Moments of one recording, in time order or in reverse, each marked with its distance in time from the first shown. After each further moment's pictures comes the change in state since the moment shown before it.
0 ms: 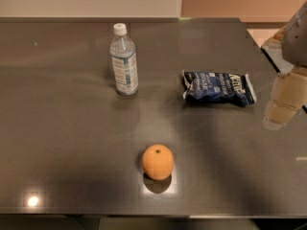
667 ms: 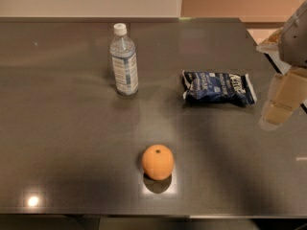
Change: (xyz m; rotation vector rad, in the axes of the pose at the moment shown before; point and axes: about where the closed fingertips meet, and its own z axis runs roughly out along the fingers) arm -0.007 0.003 0.003 -0.035 -0.052 -0.009
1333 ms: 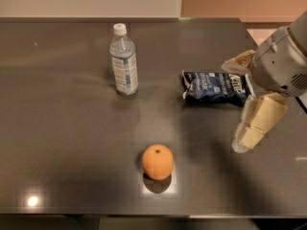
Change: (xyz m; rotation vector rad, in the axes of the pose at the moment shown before) arm -0.050 0.045 0.031 -0.120 -0.235 -0.117
